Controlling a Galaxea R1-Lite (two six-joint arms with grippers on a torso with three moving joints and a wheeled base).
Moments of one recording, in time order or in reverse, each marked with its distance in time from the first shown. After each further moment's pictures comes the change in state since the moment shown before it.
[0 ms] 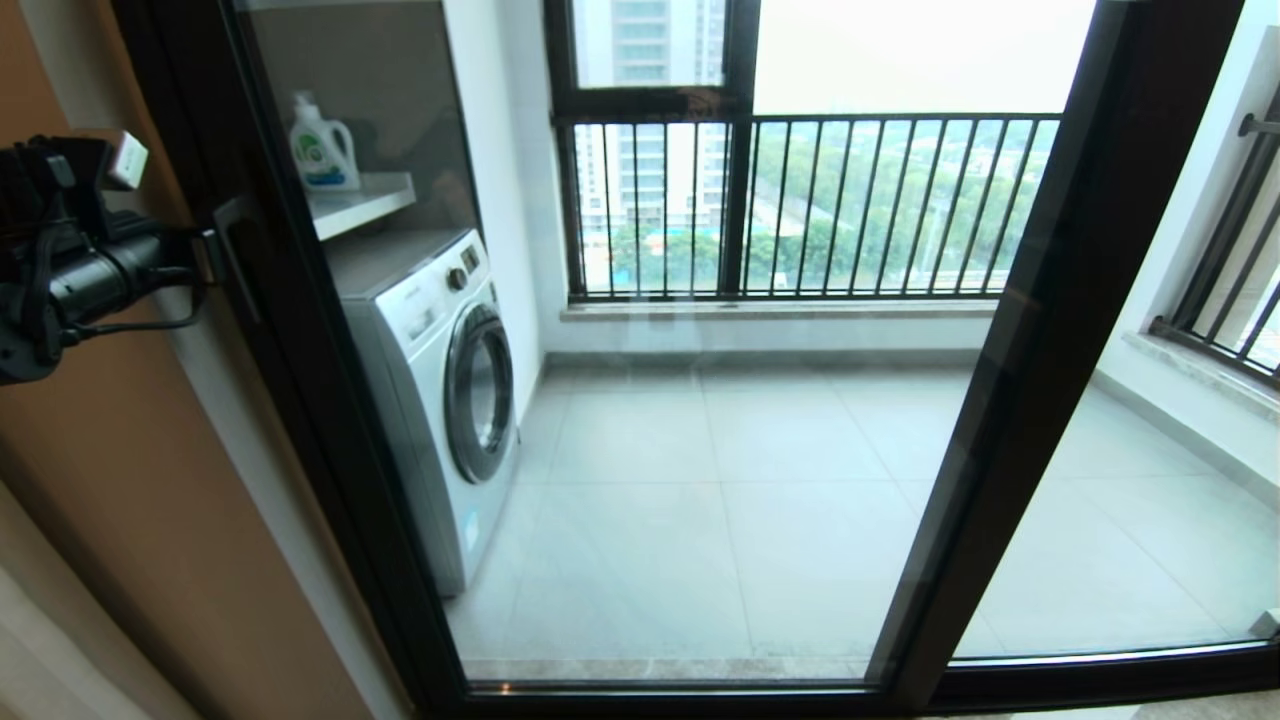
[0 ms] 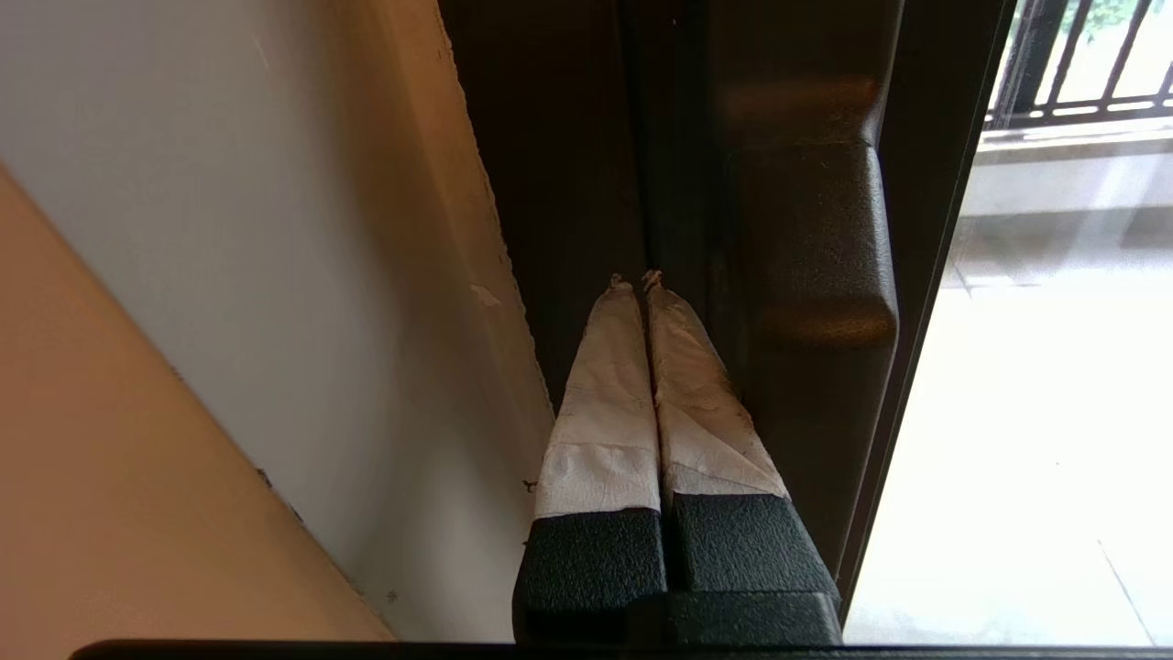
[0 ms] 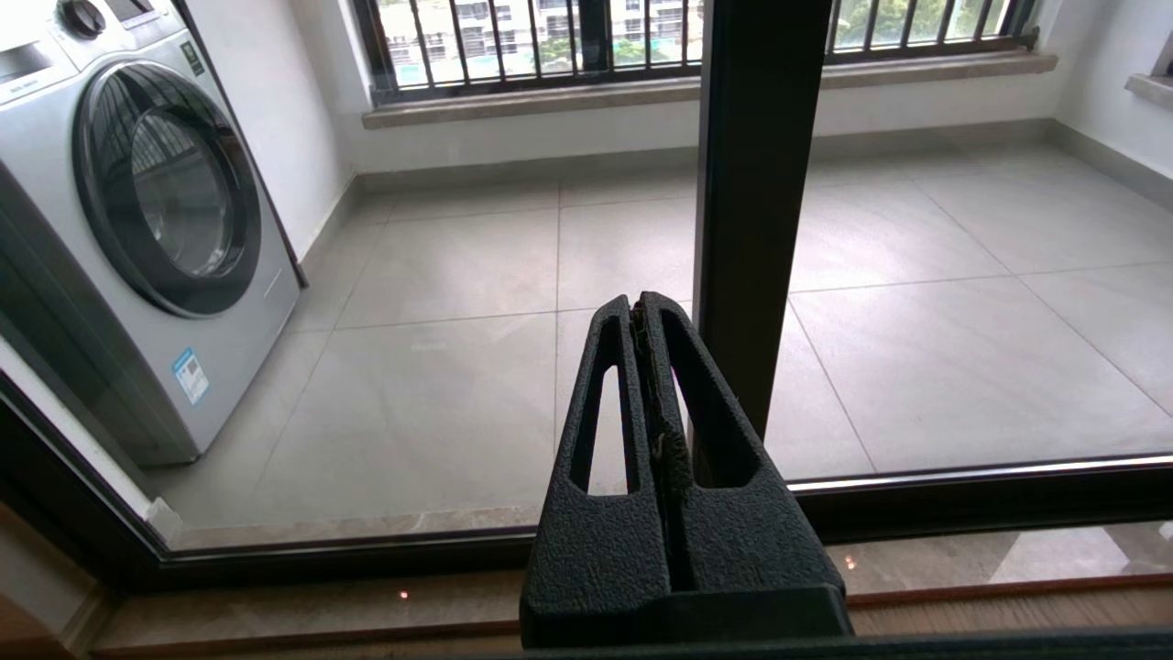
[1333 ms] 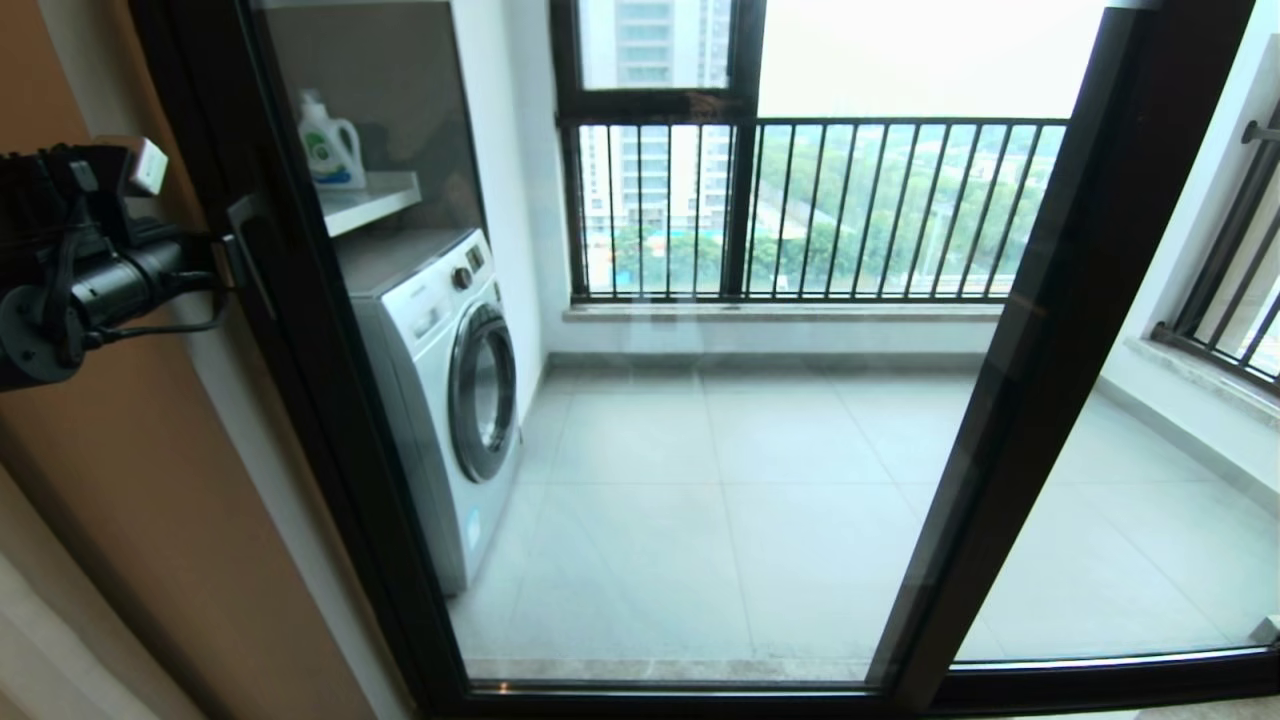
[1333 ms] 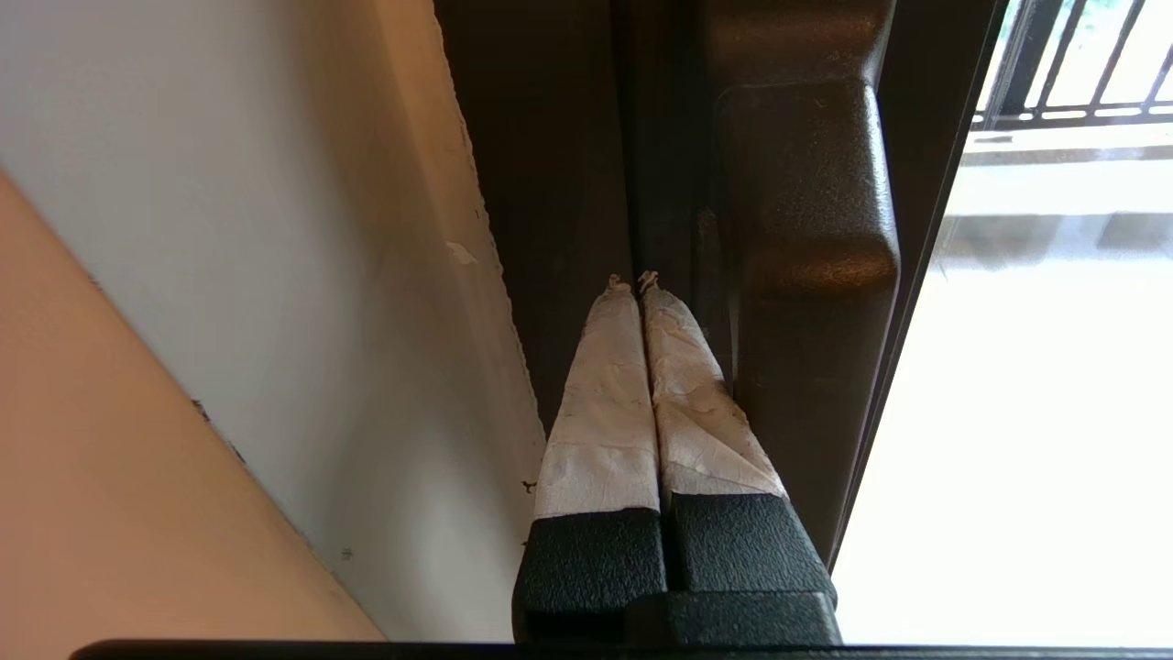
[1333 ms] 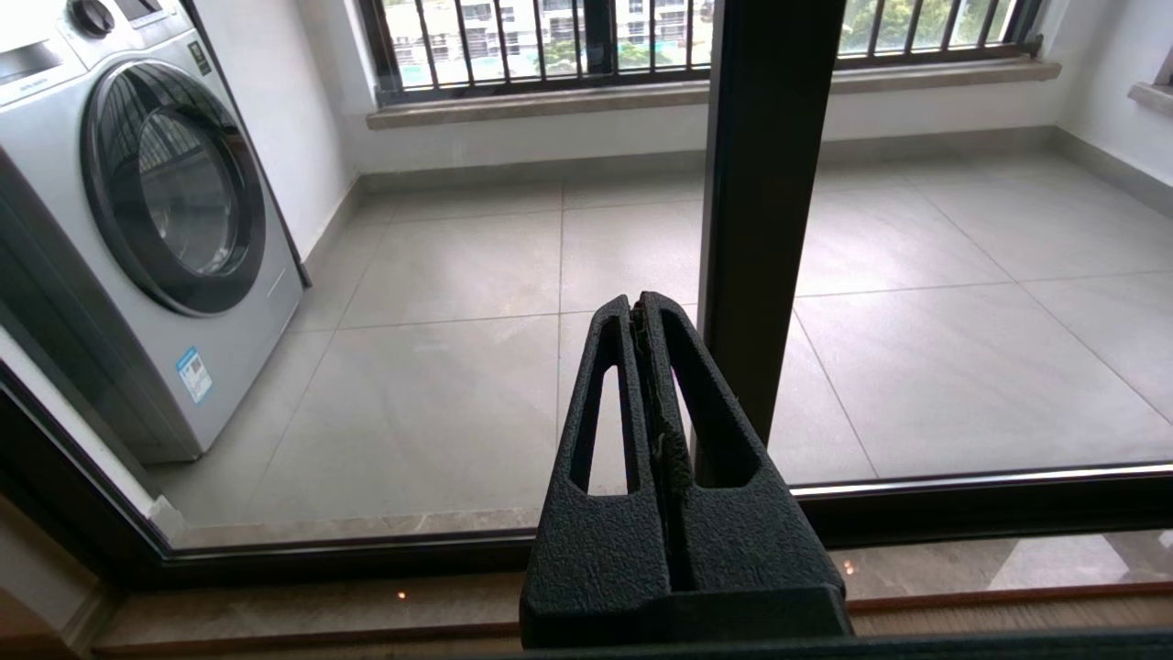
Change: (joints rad) left arm -0.128 -0.003 0.029 0.002 0.010 0.004; right arm 0.000 0.000 0.000 0.000 0.000 0.000
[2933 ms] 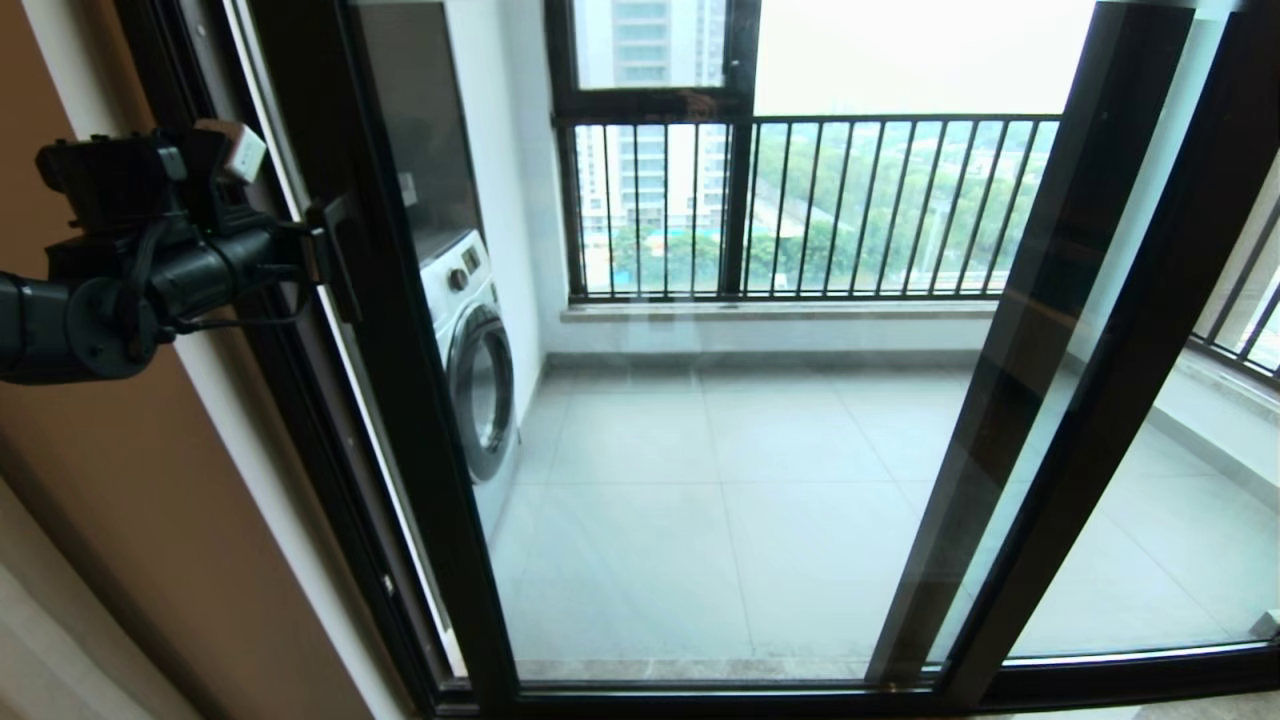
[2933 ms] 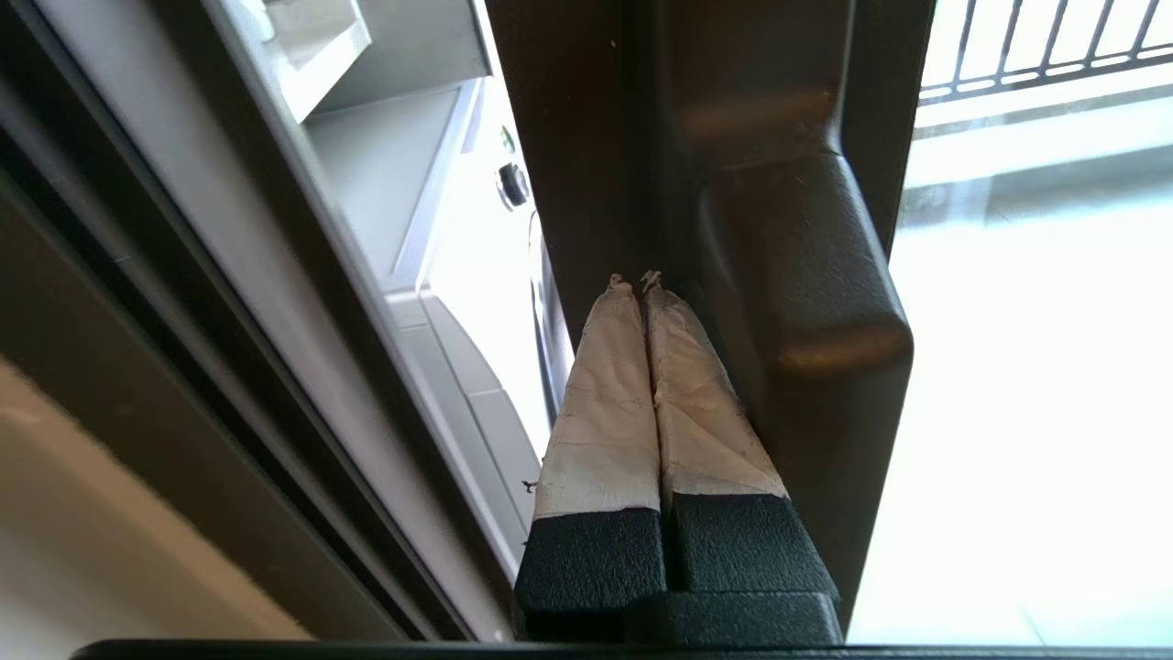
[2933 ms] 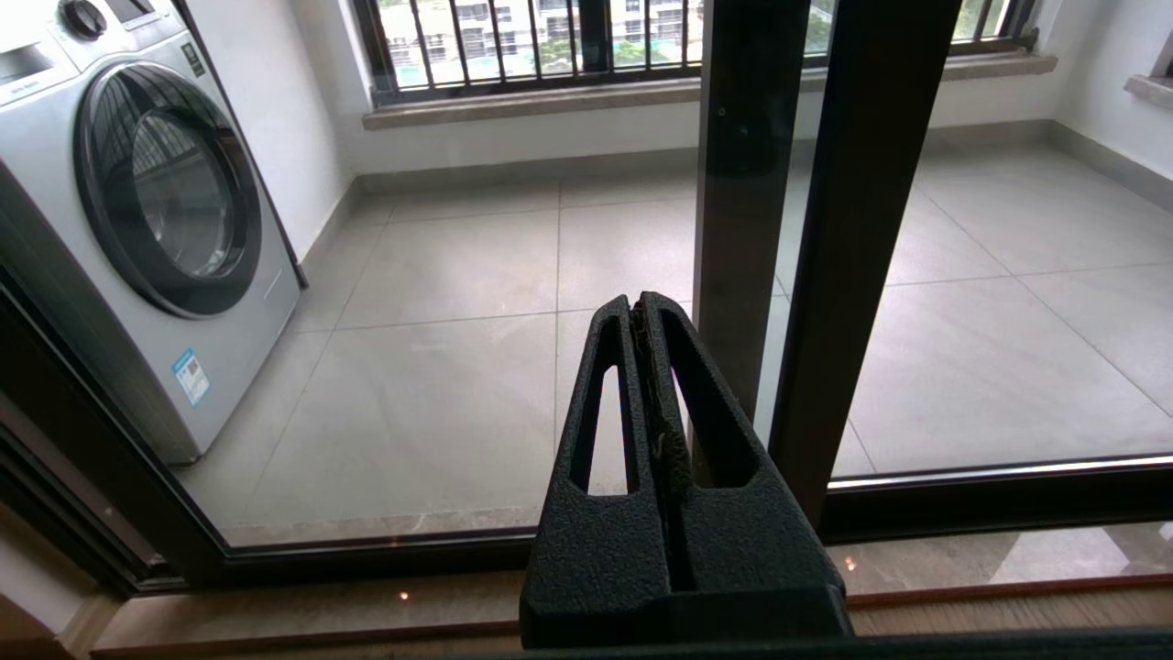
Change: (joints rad) left arm -0.100 -0.024 0.007 -0.009 0.017 0.006; right arm 0.000 0.000 0.000 0.000 0.000 0.000
